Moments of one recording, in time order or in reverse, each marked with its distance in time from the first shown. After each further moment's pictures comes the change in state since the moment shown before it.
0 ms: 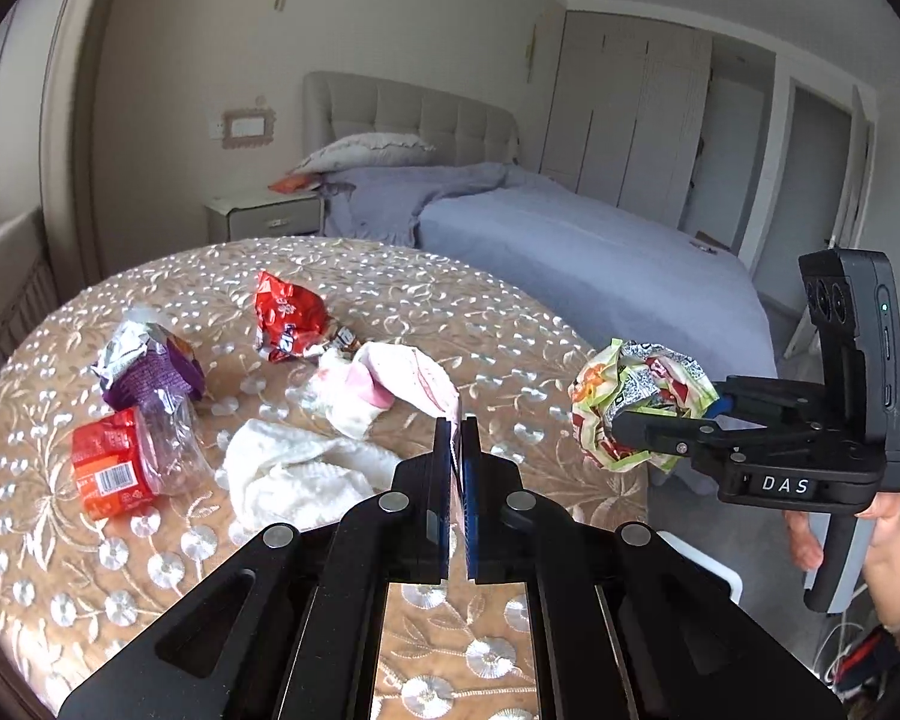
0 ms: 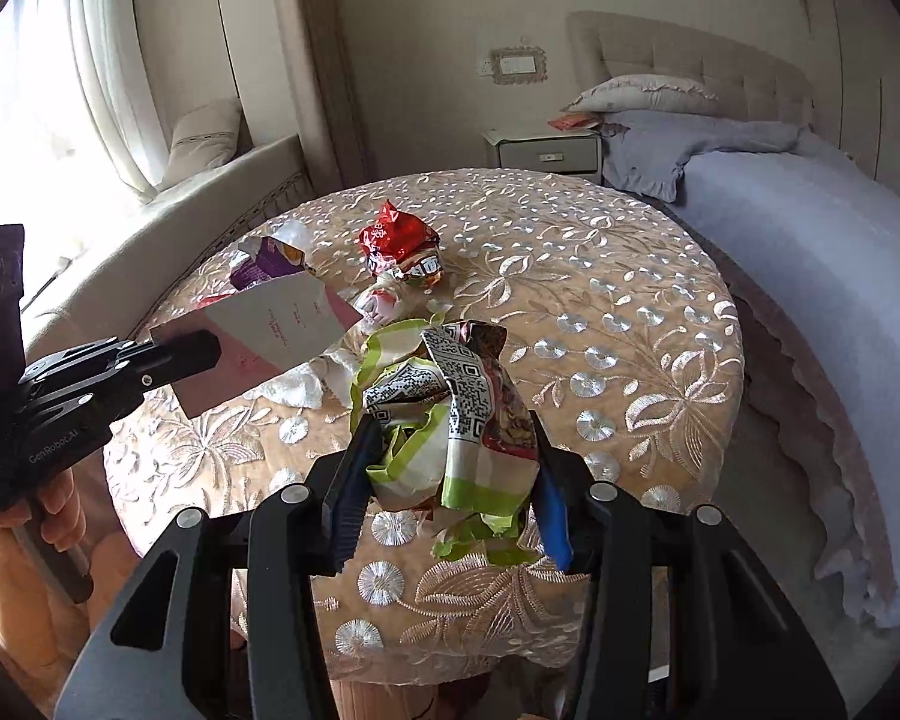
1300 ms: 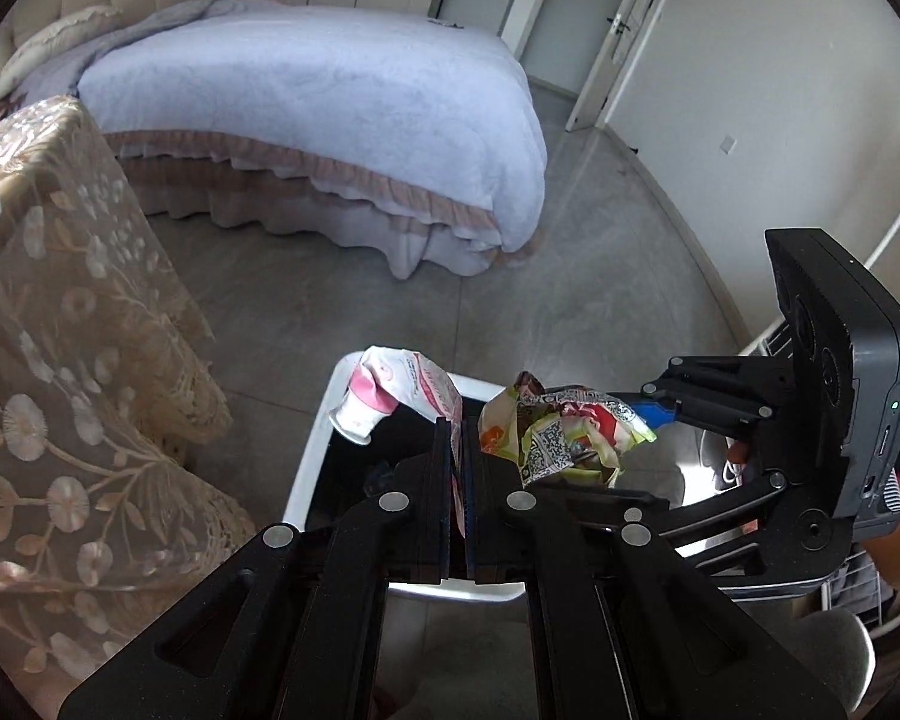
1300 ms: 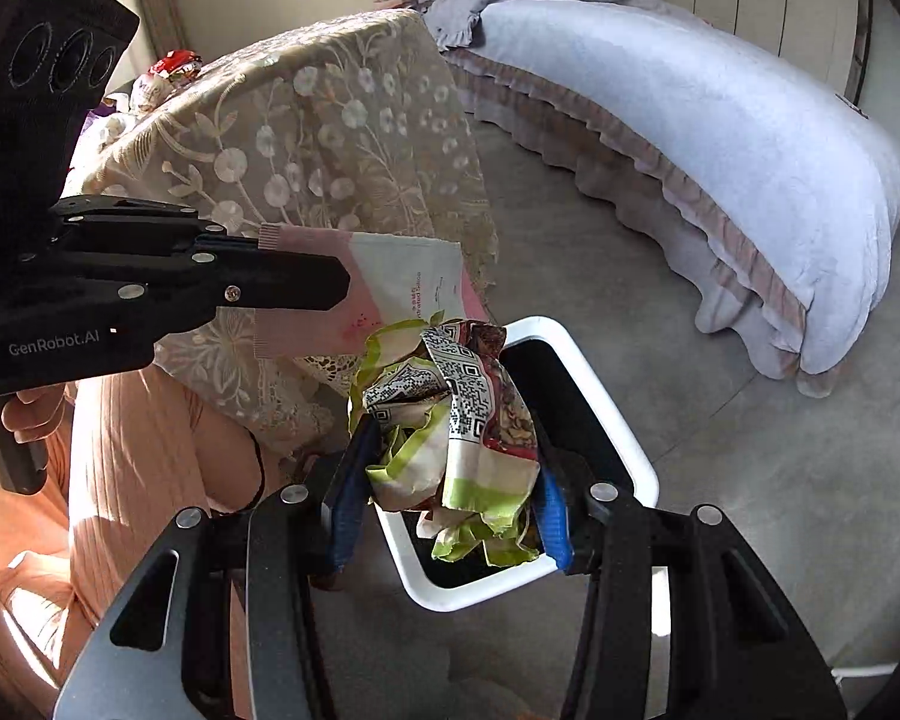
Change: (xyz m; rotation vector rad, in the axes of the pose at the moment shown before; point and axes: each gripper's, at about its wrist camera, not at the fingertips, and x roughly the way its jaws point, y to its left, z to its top) left arm 0.161 -0.249 -0.137 0.312 0.486 -0.541; right arm -0.074 -0.139 -0.255 0.235 0.259 -0.286
